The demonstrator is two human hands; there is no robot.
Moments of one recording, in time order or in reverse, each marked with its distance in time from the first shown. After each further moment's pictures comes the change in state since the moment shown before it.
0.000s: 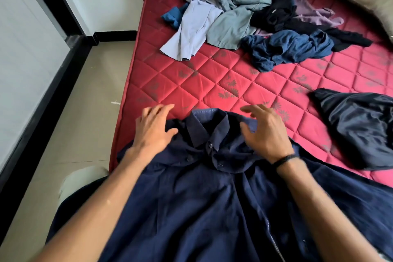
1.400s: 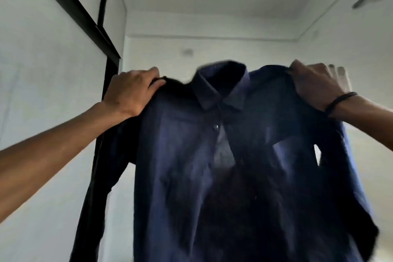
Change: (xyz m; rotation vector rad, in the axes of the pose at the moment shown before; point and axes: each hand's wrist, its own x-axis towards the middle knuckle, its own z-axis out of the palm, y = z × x) left_hand -0.069 0.218 -0.689 0.407 1.449 0.526; right_hand 0.071 -0.277 -0.636 -0.664 1.162 -0.309
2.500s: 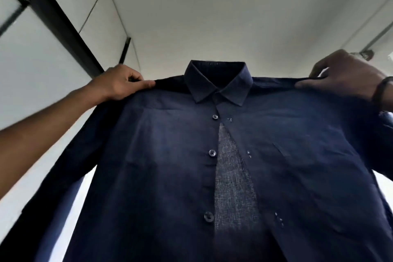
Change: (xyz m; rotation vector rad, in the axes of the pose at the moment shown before) left_hand 0.142 -0.060 -0.067 -0.402 -0.288 -0.248; right_hand 0.114 0.034 -0.108 0.497 -0.031 0.117
